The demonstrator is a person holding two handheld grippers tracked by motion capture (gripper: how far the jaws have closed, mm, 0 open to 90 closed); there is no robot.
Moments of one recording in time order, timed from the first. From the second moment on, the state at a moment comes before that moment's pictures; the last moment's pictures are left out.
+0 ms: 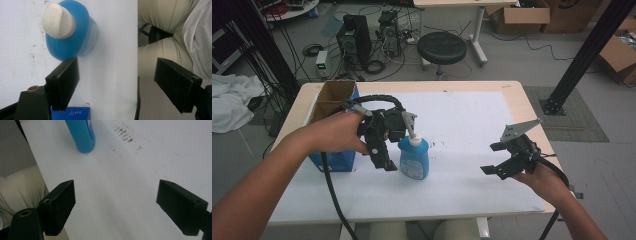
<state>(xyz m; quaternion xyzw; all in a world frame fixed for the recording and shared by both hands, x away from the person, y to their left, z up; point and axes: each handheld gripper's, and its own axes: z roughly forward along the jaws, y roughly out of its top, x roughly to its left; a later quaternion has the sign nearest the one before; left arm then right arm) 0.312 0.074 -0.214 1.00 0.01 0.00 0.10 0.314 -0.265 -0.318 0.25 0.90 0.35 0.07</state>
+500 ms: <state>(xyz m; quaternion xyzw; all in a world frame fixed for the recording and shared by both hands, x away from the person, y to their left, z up) 0.313 0.073 -0.216 1.00 0.01 0.00 0.10 0.305 -0.232 -0.330 0.24 0.88 0.40 0.08</state>
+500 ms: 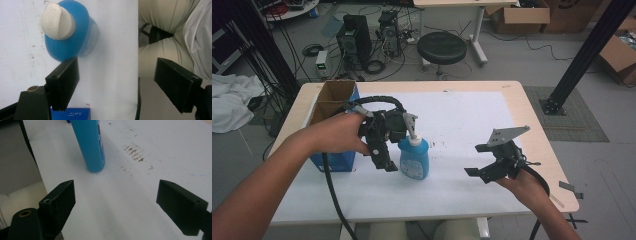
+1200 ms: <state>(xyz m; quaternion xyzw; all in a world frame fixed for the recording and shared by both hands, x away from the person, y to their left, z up) 0.313 0.075 -0.217 1.00 0.01 0.00 0.10 0.303 -0.211 -0.355 0.24 0.85 0.46 0.10</state>
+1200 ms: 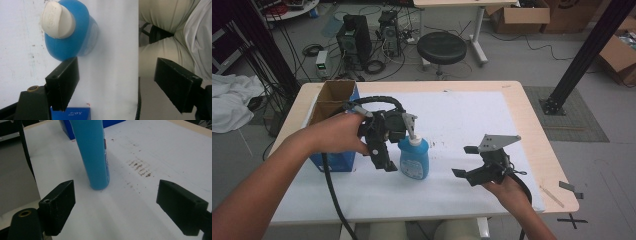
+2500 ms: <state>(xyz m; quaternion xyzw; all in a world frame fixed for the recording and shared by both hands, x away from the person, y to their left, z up) 0.316 0.083 -0.218 0.99 0.02 0.00 0.10 0.319 -0.143 -0.377 0.22 0.83 0.50 0.10</state>
